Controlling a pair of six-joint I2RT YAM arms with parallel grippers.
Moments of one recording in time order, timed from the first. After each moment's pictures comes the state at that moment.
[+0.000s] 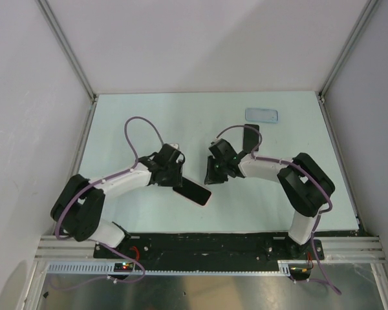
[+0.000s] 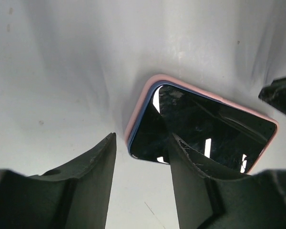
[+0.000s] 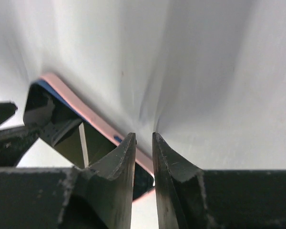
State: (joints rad) left arm -0.63 1.48 0.82 -0.43 -0.08 -0.54; right arm 0.74 1.78 1.02 -0.25 -0.14 0.74
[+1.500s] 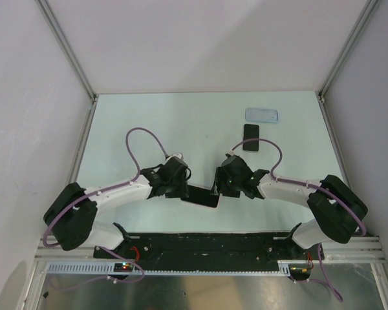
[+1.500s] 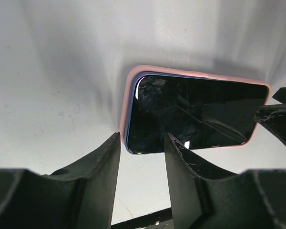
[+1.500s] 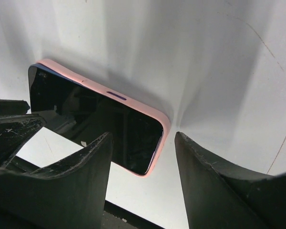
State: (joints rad) left arm -0.80 1.37 0.72 -0.40 -0.09 -0.78; right arm 0.81 1.48 0.72 -0.17 -0.02 0.86
